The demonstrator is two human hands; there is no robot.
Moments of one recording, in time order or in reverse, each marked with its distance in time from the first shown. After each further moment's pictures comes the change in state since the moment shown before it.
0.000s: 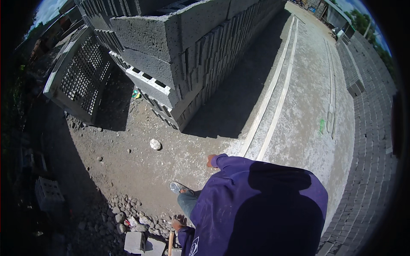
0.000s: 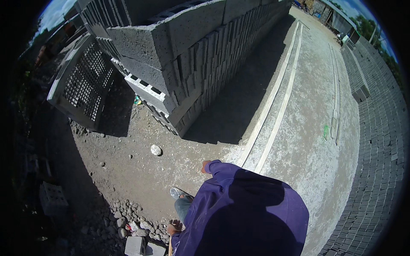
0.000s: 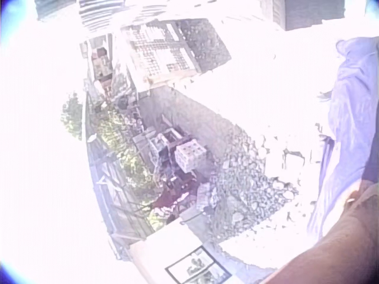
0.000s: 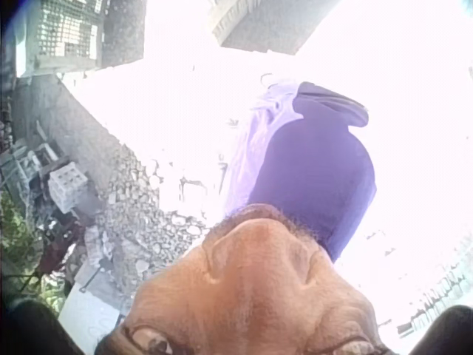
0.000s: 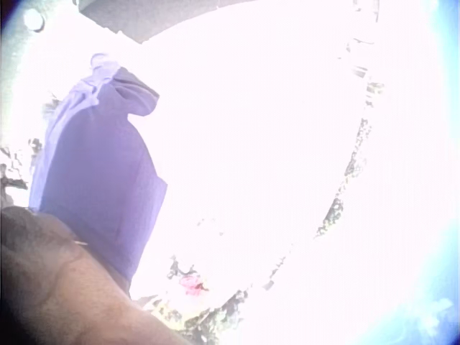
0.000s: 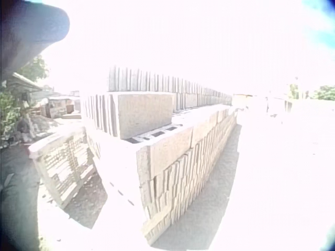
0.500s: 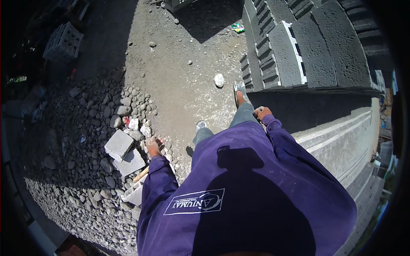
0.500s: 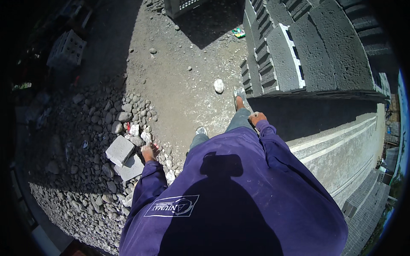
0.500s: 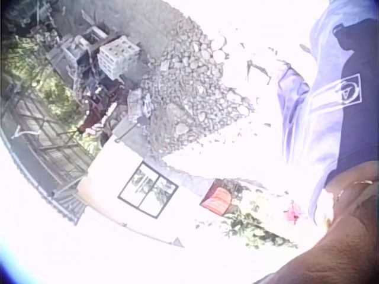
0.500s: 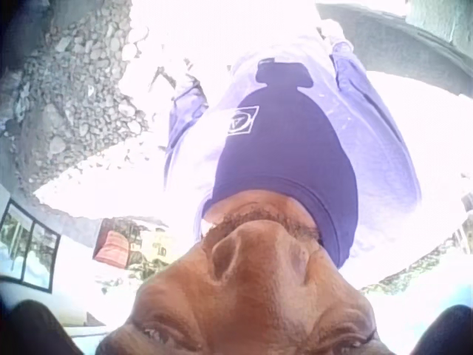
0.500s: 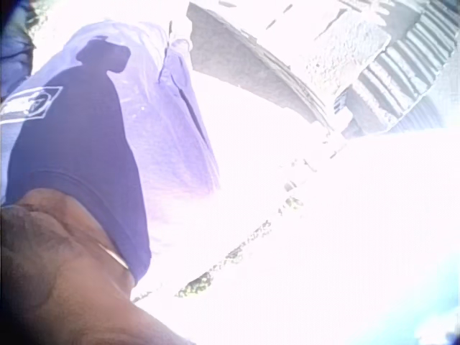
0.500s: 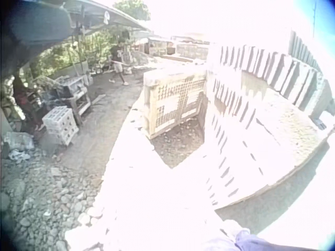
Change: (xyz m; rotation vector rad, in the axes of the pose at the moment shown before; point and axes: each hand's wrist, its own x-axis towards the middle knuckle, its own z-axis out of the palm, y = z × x) left_hand 0.092 0.247 -0.131 -0.184 0.235 0.202; right_hand 0.091 -0.249 -0.042 -0.139 0.241 -0.168
